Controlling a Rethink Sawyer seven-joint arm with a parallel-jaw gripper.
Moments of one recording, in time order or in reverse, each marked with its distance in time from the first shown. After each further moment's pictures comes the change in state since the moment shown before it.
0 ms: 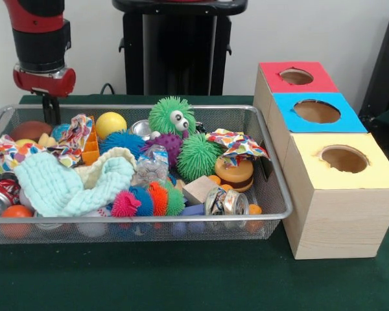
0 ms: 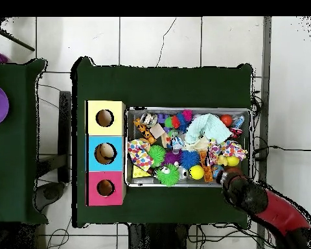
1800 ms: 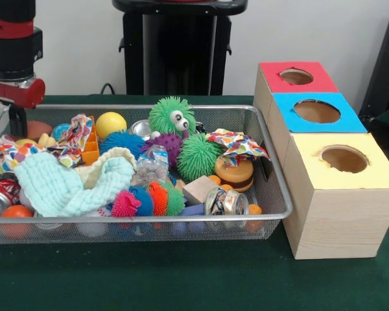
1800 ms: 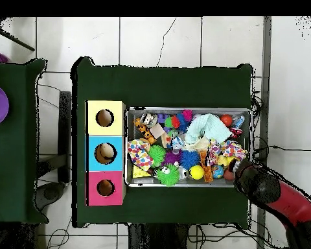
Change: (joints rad) arm -0.010 0.028 0.014 -0.123 0.018 0.012 0.000
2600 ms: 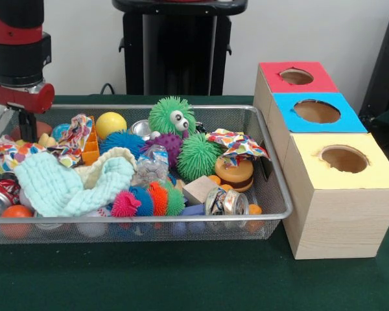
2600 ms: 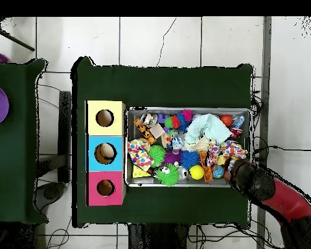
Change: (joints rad) arm 0.020 0.017 0.000 0.001 0.014 0.000 0.000
